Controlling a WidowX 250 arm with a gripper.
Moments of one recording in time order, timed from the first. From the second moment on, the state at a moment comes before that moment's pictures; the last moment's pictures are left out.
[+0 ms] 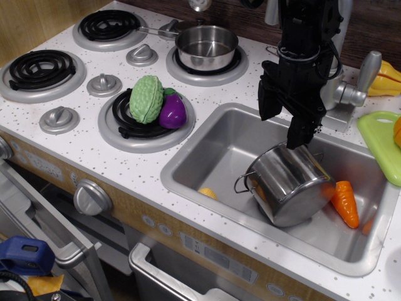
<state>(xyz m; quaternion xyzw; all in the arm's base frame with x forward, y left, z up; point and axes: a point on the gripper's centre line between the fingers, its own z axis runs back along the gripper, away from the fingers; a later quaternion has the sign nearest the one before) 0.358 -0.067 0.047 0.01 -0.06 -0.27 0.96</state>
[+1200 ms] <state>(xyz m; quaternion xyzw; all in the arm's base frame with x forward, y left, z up) 0.362 -0.057 0.011 -0.18 -0.11 -0.21 0.95</state>
